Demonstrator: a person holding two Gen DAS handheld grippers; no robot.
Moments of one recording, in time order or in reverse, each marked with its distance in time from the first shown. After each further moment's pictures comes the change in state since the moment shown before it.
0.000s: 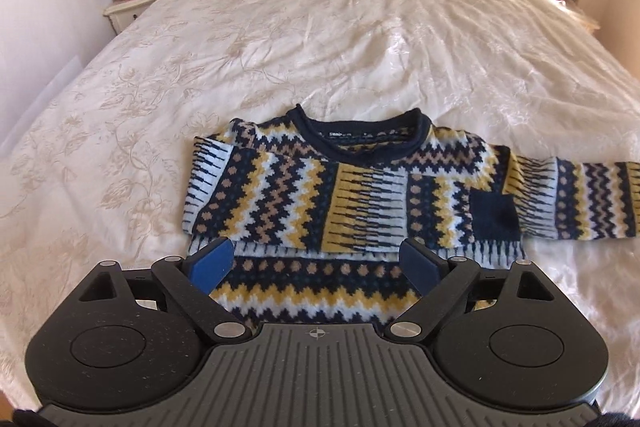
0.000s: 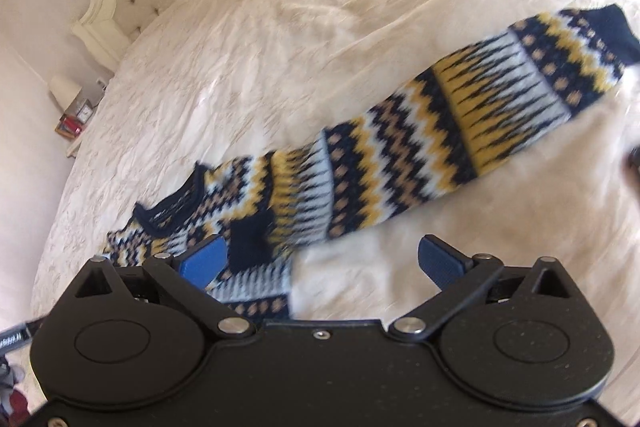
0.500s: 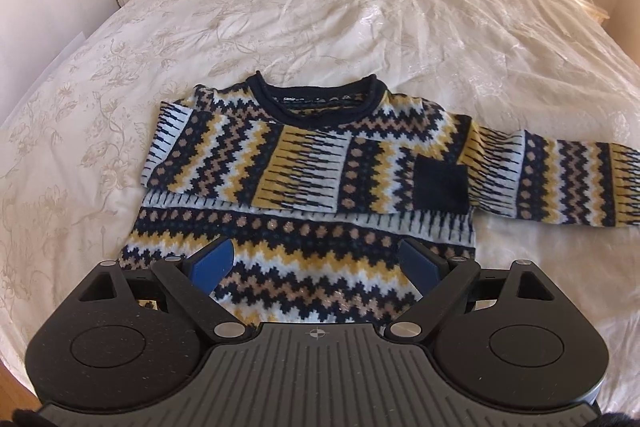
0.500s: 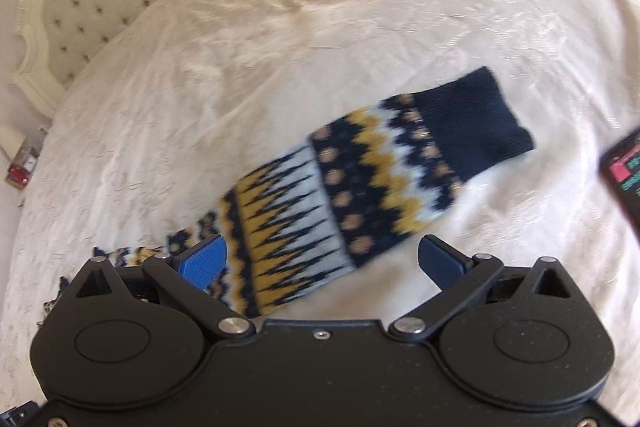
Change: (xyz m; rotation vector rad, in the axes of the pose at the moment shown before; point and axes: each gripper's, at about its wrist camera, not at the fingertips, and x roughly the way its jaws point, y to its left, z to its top) left arm -0.009 -0.073 -0.019 -0.042 0.065 0.029; right arm -0.011 -0.130 0.079 0.087 -0.022 -0.157
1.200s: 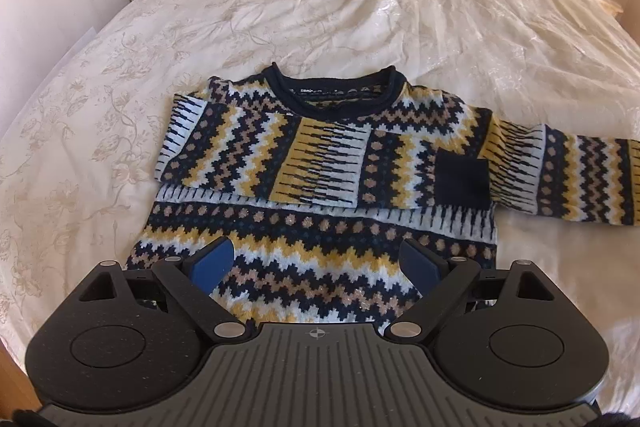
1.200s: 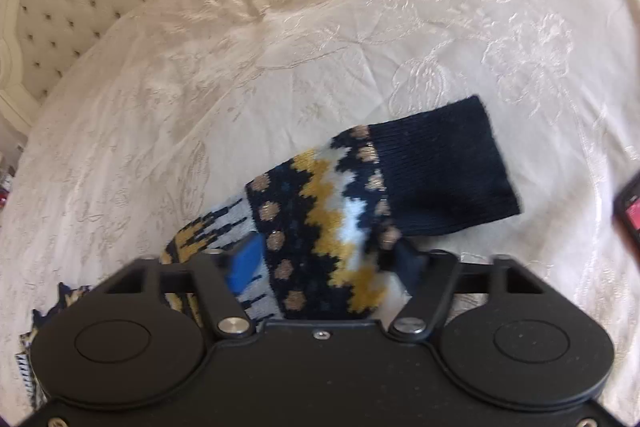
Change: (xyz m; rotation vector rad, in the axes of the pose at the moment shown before) left arm 0.011 0.009 0.003 -0.001 0.030 0.036; right arm 0.039 -0.011 0.025 0.020 -0.047 -0.046
